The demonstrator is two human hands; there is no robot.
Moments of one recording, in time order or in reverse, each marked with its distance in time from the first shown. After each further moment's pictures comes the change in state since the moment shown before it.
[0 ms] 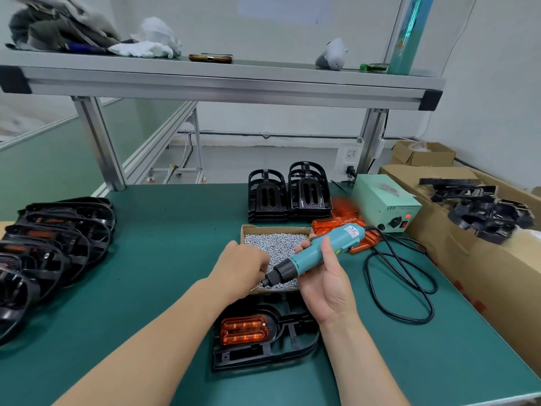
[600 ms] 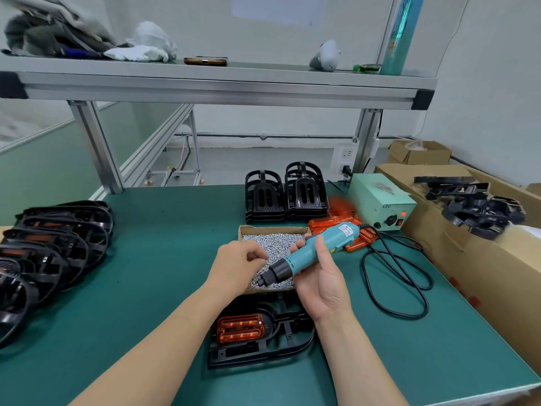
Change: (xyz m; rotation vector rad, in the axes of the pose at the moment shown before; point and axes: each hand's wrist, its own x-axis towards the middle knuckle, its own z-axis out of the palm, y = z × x) left_hand -0.011 0.003 0.000 -0.719 0.182 -0.277; right_hand -0.002 0.001 0.003 -0.004 0.014 0.005
